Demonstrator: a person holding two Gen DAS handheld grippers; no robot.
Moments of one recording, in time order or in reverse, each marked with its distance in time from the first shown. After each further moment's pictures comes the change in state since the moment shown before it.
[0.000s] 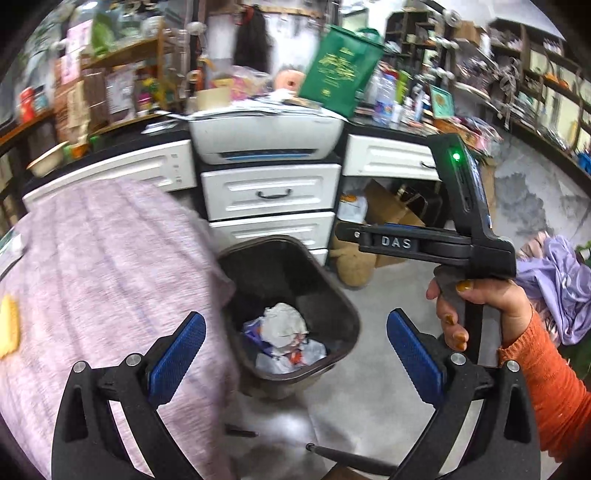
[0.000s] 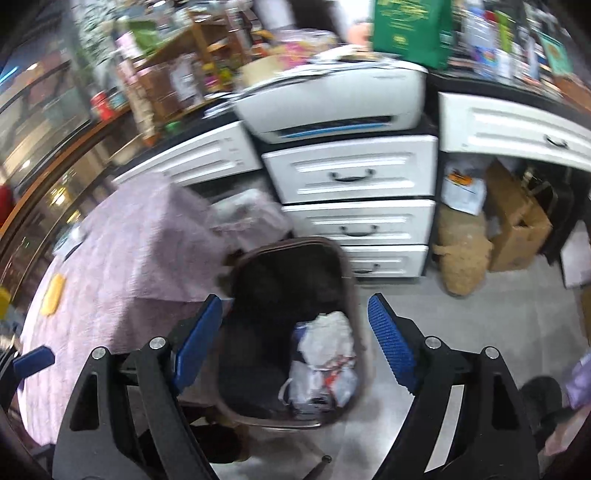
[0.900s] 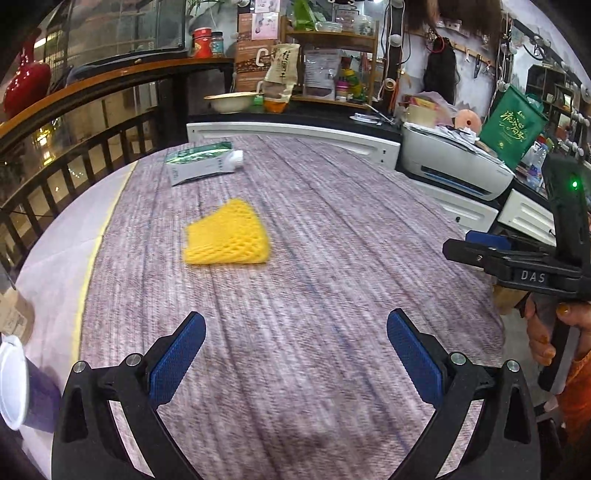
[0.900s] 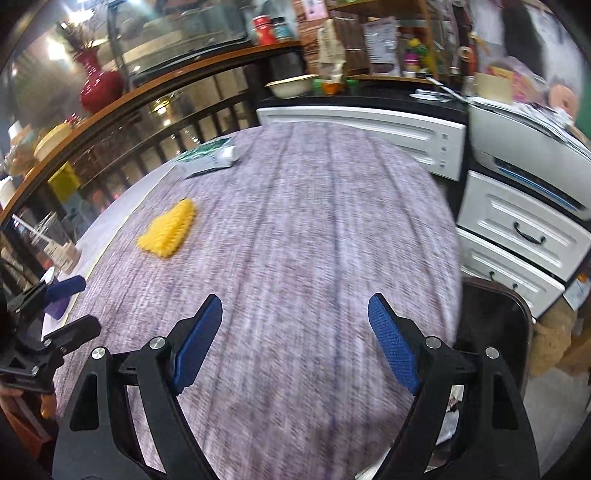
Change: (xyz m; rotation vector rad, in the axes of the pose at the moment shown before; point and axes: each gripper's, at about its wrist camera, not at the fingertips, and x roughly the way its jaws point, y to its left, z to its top) left arm -0.111 0.202 -0.075 -0.320 -0.018 0.408; right arm 0.035 0.243 -0.010 -0.407 0.113 0.322
